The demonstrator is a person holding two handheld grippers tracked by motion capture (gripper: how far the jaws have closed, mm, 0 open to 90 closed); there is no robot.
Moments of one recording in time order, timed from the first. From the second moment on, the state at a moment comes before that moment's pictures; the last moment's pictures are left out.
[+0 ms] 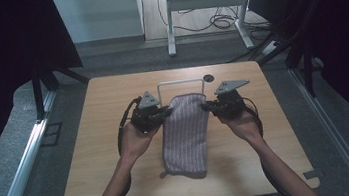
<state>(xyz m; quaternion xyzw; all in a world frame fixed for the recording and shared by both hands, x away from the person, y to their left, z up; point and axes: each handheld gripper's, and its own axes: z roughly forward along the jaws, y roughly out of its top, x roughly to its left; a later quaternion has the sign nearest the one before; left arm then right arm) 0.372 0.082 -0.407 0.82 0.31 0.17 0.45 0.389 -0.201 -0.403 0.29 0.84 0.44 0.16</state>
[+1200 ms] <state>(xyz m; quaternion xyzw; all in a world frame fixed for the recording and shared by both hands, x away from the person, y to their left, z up) 0.417 0.074 -0.313 0.79 0.30 0.26 0.46 0.438 -0.194 -0.302 0.29 0.81 0.45 0.25</state>
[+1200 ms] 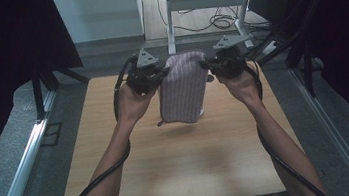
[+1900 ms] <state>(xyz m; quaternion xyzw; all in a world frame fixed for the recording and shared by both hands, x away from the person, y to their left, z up) 0.463 0.074 -0.302 0.77 0.35 0.28 0.45 0.487 -0.174 -0.276 0.30 0.80 0.43 0.28</state>
